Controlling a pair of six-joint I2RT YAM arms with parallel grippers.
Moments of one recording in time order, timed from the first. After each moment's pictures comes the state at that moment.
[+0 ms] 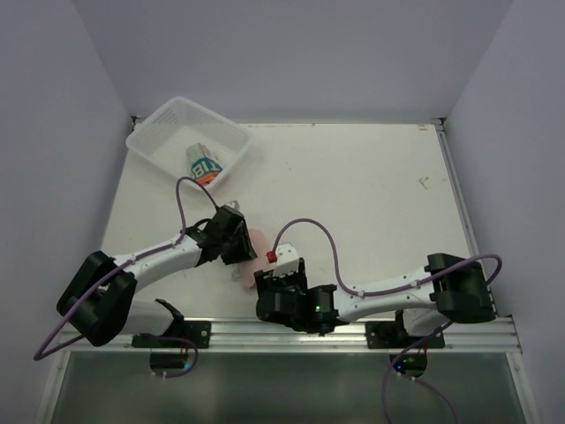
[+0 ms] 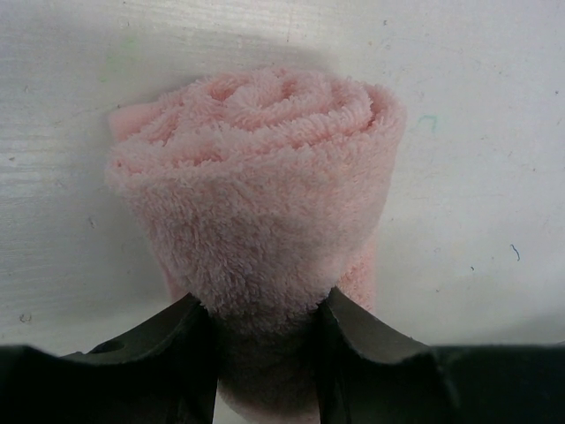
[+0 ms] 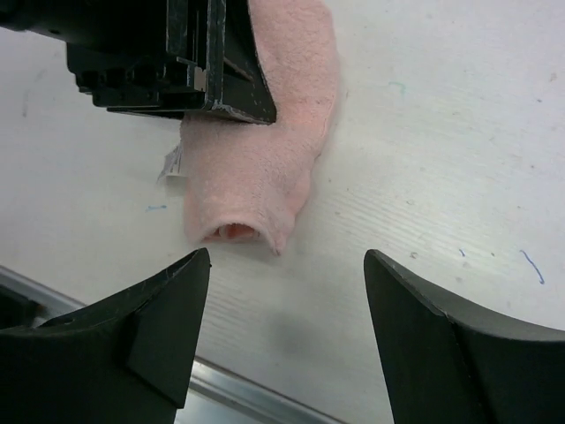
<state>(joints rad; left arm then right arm) -0.62 1.33 0.61 -0.31 0.00 -0.82 1.54 1.58 0.91 -0.23 0.92 0.89</state>
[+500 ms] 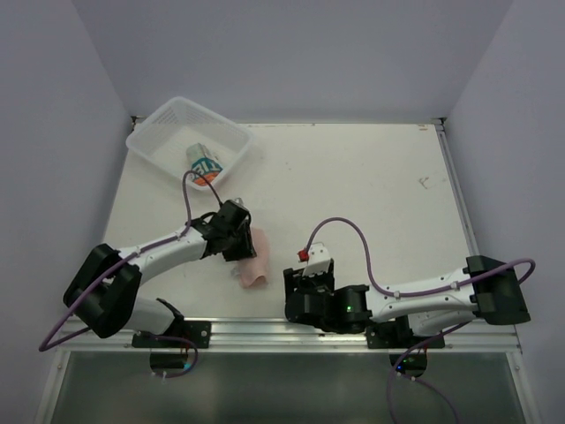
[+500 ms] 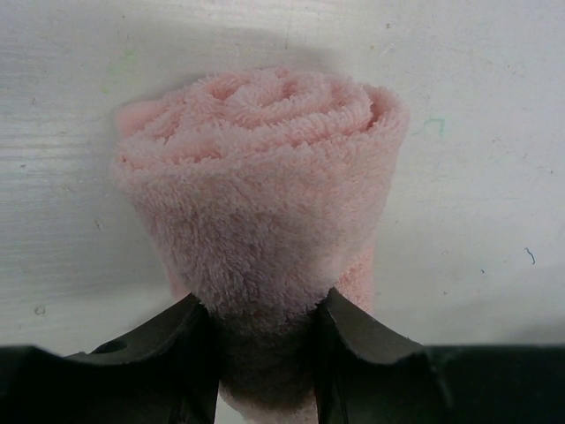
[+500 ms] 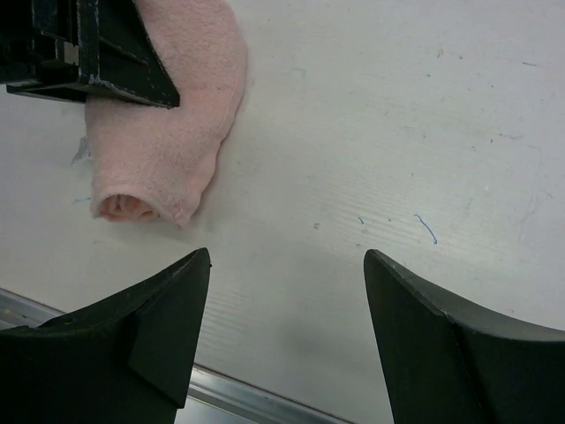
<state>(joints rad) -0.62 1.38 0.69 -0.40 -0.01 -0.80 1.56 1.27 0.70 -0.35 0.98 0.99</state>
